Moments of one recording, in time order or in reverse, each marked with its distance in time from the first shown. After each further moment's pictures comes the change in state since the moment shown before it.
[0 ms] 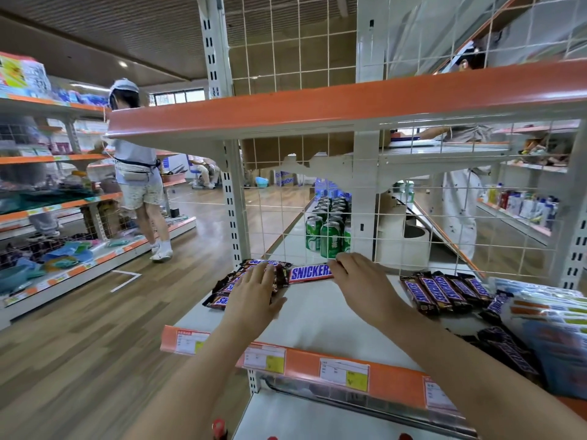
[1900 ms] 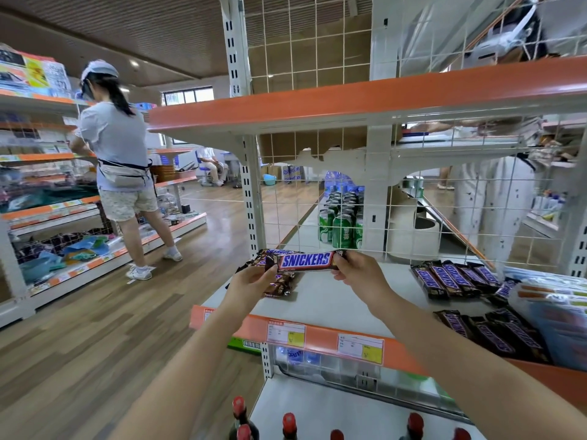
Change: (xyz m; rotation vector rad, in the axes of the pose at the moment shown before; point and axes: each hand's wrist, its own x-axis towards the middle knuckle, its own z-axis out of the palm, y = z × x) left_hand -0.034 -0.028 -0.027 -1.189 -0.079 -0.543; right_hand 0.012 -0.050 -0.037 1.321 -0.199 0.913
